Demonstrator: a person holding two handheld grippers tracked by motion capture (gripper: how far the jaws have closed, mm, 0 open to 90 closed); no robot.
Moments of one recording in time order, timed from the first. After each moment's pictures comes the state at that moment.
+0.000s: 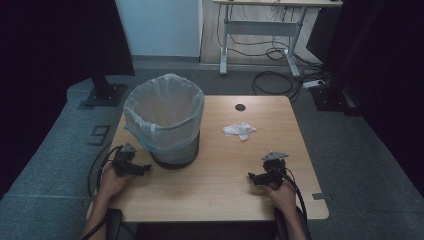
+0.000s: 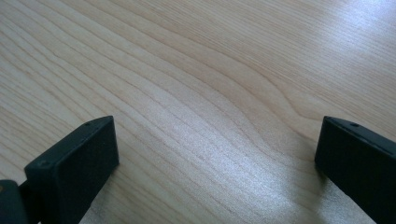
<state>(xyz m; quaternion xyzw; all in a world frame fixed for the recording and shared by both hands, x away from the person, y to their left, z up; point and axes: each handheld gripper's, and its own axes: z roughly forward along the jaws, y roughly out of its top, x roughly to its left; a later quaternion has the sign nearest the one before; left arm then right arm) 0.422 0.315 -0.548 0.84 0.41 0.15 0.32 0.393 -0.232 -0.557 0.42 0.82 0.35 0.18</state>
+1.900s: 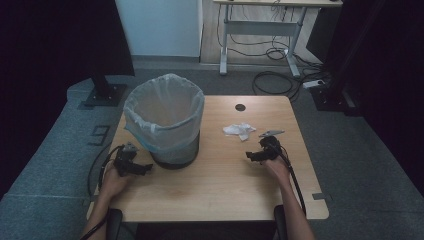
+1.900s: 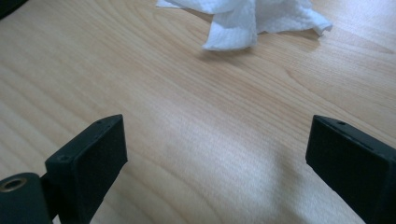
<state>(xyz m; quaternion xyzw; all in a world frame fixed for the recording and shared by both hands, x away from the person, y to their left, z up) 0.424 0.310 -0.548 0.84 0.41 0.15 0.32 0.468 -0.227 -0.535 0.45 0.81 0.35 0.16</state>
